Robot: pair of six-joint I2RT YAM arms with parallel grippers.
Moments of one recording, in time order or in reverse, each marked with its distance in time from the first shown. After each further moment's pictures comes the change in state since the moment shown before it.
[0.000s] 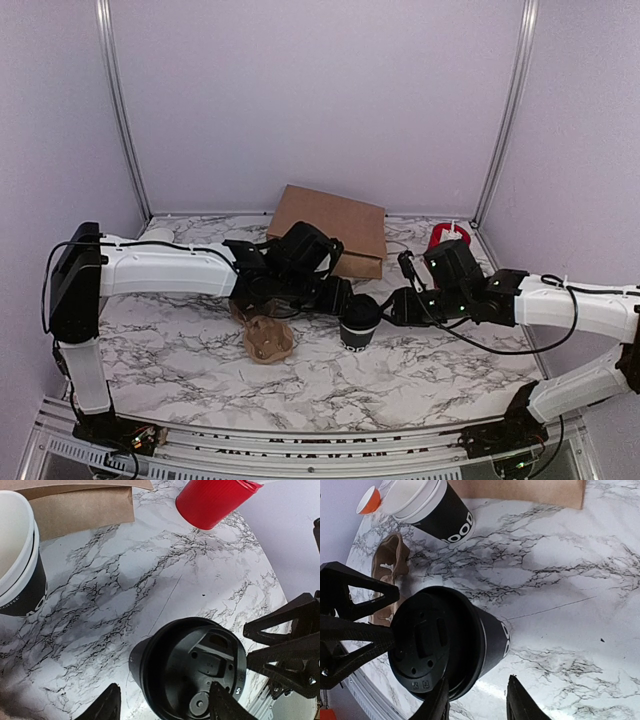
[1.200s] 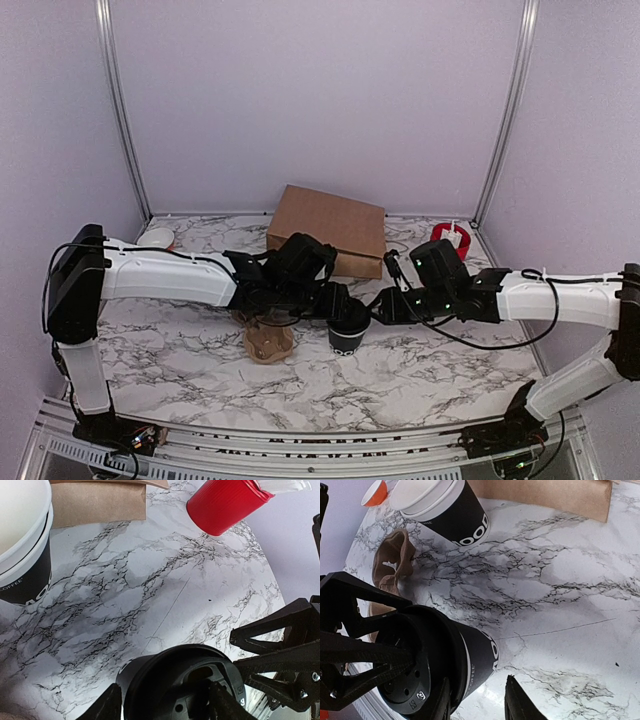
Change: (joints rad) left arm -0.009 -0.005 -0.083 0.097 -0.042 -0.080; right arm 0.024 0.115 0.022 0.096 -0.016 -0.041
